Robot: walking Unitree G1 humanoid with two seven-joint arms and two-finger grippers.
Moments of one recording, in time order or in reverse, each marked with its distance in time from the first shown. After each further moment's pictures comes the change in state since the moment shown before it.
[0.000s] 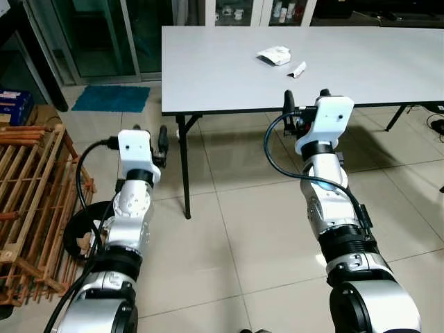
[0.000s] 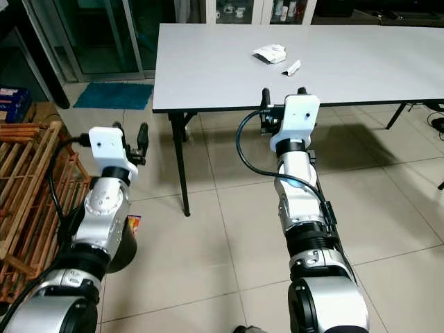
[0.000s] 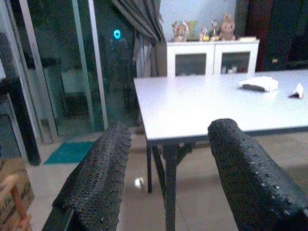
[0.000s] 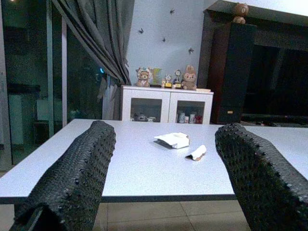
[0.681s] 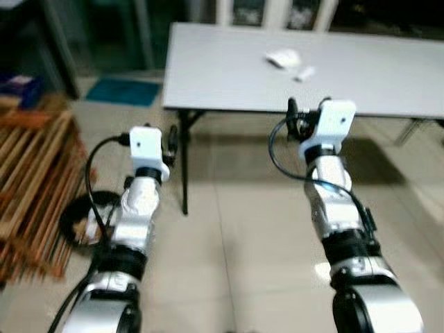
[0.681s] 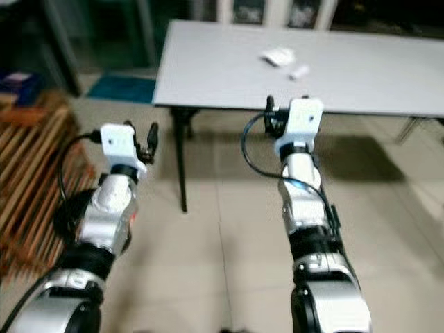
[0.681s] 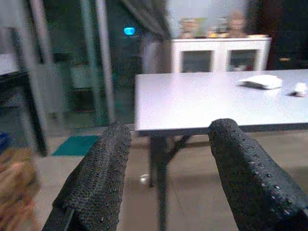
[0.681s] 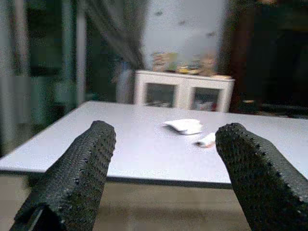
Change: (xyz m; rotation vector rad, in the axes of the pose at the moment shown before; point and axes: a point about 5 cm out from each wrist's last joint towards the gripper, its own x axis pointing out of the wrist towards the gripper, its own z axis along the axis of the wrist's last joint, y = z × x) left arm 0.004 -0.007 0.009 0.026 -0.003 -0.023; right arm -0.006 0.001 -0.009 0.009 0.078 0.007
